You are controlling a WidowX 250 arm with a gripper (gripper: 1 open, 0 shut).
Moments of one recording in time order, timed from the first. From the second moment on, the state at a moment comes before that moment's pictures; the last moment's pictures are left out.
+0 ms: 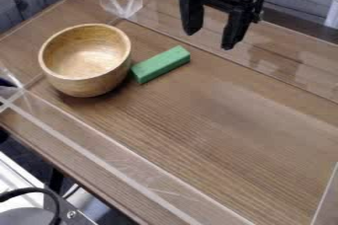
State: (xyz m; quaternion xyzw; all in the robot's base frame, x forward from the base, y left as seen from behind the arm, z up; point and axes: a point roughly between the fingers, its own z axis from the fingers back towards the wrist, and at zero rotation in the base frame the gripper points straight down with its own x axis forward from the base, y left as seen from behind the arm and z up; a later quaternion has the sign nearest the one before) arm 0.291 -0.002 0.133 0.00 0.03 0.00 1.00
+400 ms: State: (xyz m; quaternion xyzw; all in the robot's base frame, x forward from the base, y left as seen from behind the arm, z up) arm 0.300 0.021 0.092 0.01 0.06 -0.04 1.00
